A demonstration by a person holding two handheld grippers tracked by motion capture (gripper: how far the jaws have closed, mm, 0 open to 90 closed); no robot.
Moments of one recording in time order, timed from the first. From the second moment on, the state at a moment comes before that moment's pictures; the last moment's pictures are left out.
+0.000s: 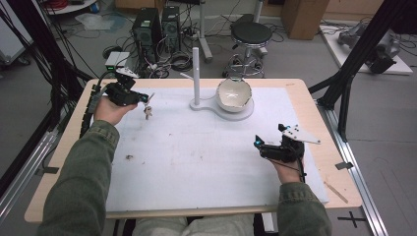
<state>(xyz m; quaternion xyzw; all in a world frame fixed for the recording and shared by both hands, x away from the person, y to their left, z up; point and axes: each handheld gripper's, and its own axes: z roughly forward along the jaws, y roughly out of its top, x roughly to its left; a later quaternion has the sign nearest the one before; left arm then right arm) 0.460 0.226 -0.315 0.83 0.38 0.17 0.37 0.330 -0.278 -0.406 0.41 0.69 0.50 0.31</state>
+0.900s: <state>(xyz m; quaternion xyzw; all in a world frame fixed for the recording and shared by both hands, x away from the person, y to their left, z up) 0.451 0.190 -0.239 0.83 0.33 0.21 0.40 0.330 -0.280 -0.406 0.42 0.69 0.51 0.30</state>
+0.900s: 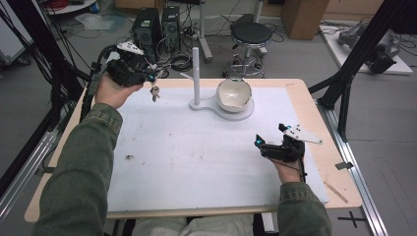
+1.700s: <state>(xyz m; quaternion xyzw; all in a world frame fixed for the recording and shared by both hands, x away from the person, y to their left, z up) 0.465 0.139 -0.216 0.83 0.30 0.22 0.40 0.331 -0.282 -0.405 0.42 0.68 0.52 0.30</state>
